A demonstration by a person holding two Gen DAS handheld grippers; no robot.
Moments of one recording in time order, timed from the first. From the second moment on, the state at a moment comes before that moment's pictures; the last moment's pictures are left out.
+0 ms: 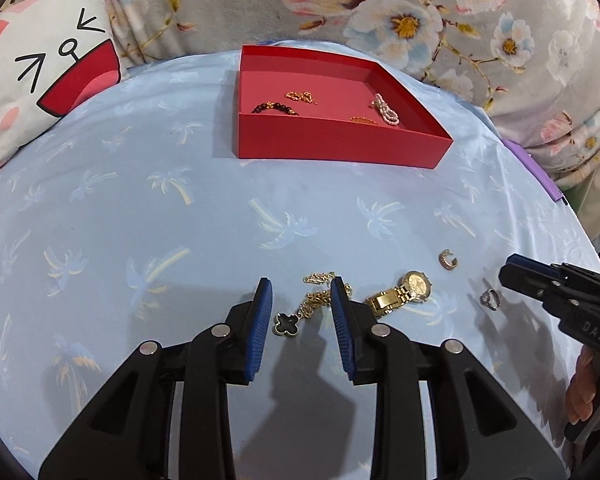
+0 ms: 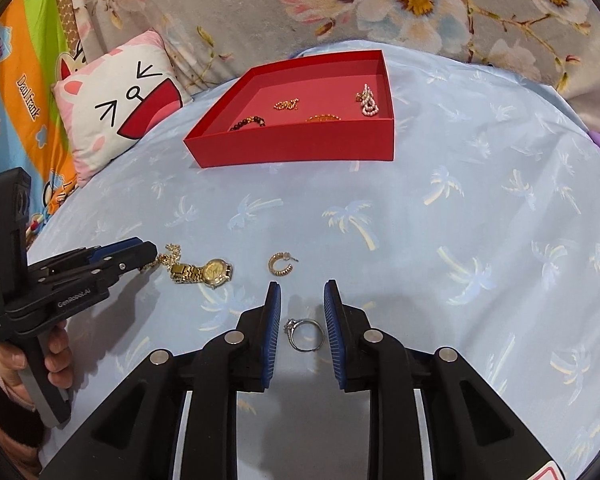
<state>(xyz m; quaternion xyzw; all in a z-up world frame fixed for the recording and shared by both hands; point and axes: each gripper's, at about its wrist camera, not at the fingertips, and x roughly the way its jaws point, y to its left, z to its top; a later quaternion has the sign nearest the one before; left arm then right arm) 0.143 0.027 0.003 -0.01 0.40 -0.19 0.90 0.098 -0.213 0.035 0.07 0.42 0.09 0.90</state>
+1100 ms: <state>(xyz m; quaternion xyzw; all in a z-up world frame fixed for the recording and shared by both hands) 0.137 0.041 0.016 -0.03 0.39 -0.20 0.90 0.097 -0.194 0.031 0.05 0.42 0.11 0.90</state>
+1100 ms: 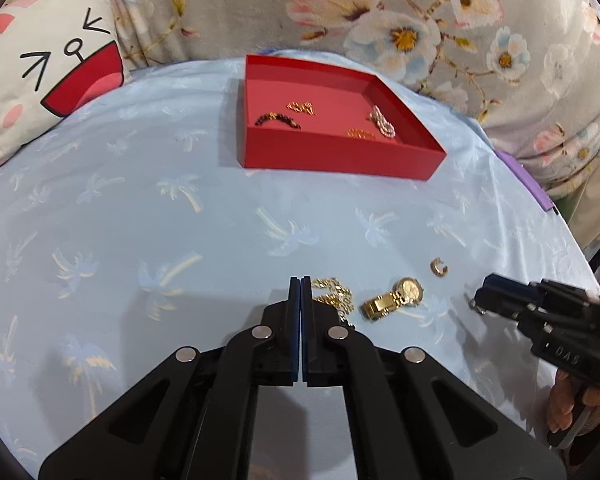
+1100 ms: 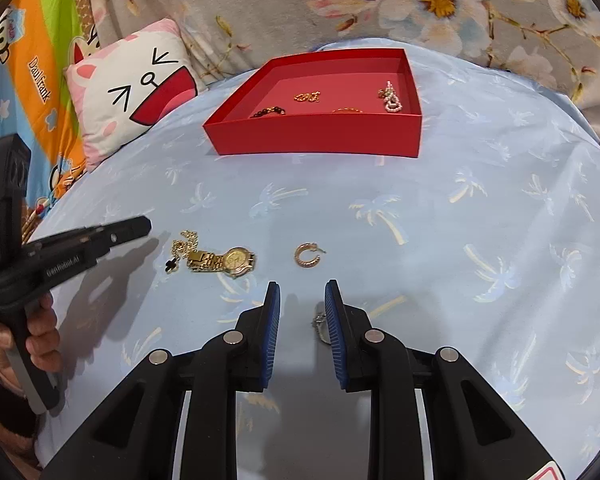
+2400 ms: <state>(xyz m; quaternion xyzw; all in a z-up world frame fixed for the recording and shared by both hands) 0.125 0.012 0.005 0.01 0.40 -0.22 0.89 0.098 -0.165 0.032 0.04 0.42 0.16 0.89</state>
